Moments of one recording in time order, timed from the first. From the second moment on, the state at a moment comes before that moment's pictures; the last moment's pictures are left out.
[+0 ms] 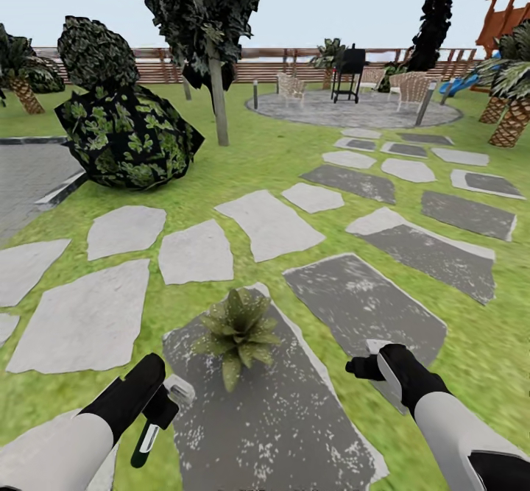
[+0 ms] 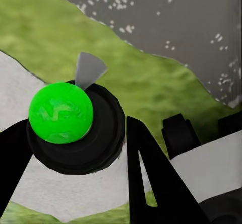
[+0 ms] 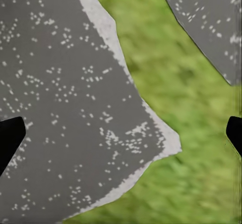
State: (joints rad) left arm -0.67 0.13 -0.32 -0.63 -0.45 0.99 -0.59; right arm -0.77 -0.10 -0.05 -0.44 0.00 0.62 0.08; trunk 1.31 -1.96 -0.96
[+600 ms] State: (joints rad) left arm -0.67 0.13 -0.31 -0.63 -0.45 0.99 -0.59; right arm -0.77 -0.10 -0.05 -0.43 0.00 0.62 0.08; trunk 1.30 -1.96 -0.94
